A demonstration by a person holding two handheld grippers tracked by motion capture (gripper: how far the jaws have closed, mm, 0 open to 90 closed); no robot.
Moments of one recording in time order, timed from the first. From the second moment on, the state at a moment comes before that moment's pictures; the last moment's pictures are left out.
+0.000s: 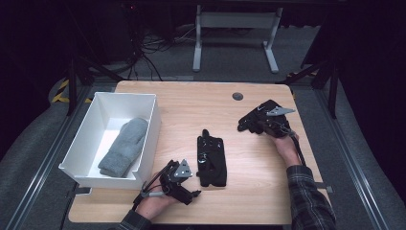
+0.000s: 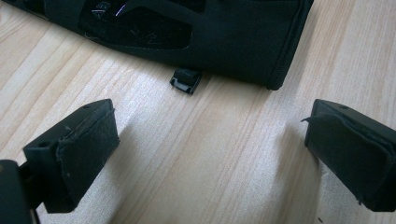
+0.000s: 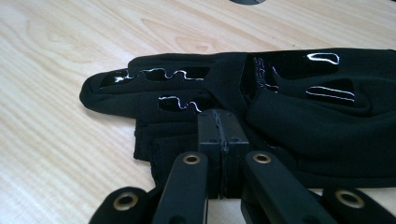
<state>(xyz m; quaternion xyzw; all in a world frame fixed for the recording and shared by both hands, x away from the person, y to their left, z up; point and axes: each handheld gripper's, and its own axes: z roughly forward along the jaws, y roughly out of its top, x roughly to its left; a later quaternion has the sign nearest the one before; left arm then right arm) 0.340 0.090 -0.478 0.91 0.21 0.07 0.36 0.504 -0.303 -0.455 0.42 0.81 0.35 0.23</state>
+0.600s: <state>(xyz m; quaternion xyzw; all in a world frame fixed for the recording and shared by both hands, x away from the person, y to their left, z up) 0.340 0.090 -0.478 0.91 0.21 0.07 0.37 0.437 -0.291 -0.455 0.38 0.83 0.35 0.19</state>
